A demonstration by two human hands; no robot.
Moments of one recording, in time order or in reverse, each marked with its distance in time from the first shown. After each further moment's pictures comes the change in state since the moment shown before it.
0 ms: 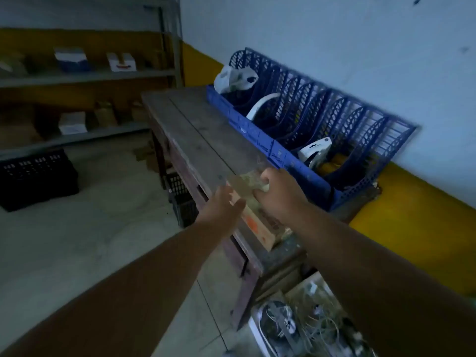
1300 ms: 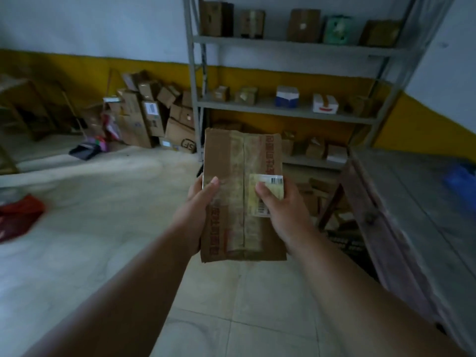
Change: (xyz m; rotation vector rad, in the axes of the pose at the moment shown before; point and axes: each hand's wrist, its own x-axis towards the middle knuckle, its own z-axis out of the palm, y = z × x) left_hand -0.035 -0.266 -0.509 -1.080 0.592 -0.106; right_hand 0.112 -0.533 0.218 0.961 -0.410 -0.286
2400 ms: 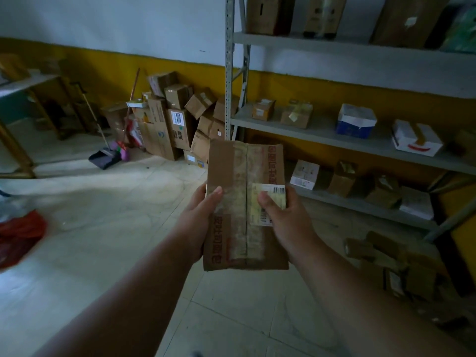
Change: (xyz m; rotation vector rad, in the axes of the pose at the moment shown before) left_hand 0.535 0.114 -0.148 -0.004 0.173 -0.001; right_hand 0.567 0.036 0.210 0.096 -0.250 0.027
